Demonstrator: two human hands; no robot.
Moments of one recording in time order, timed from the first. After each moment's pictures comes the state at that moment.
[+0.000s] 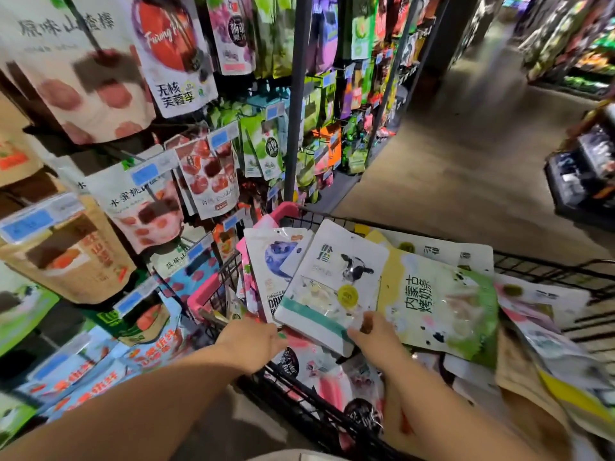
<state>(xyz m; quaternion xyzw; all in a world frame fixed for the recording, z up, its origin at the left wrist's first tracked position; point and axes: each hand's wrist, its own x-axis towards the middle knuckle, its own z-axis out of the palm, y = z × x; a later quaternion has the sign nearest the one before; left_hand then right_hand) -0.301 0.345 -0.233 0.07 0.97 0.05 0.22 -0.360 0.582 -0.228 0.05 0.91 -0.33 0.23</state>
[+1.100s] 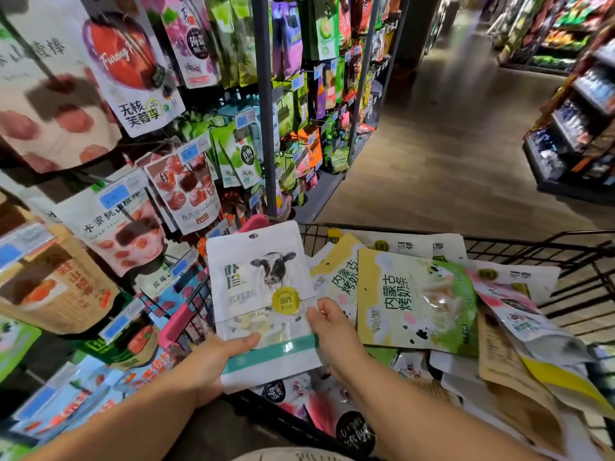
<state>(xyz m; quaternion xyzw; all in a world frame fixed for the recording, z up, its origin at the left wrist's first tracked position) -0.270 0.335 -0.225 -0.22 0.54 0.79 0.18 -0.331 0.534 -0.211 0.02 0.74 -0.64 0.20</state>
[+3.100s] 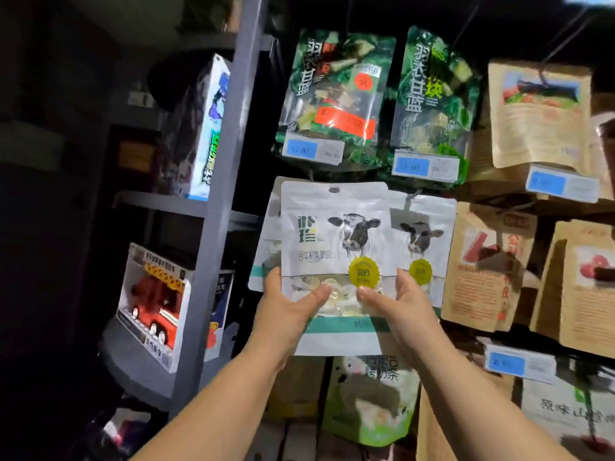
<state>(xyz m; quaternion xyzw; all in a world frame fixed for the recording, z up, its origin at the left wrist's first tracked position) 0.023 0.067 0.160 -0.29 0.55 0.40 -0.67 -0.158 0.083 0.193 -0.65 0.39 -0.60 0.25</state>
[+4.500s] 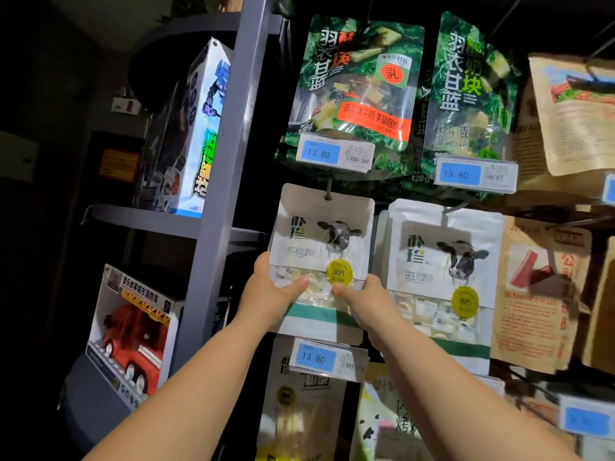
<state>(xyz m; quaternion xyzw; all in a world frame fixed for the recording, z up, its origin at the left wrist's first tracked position) 0.073 -0.071 0.202 -0.40 0.61 0.27 -0.63 -0.089 -0.040 0.229 -0.57 0.65 -0.48 0.16</state>
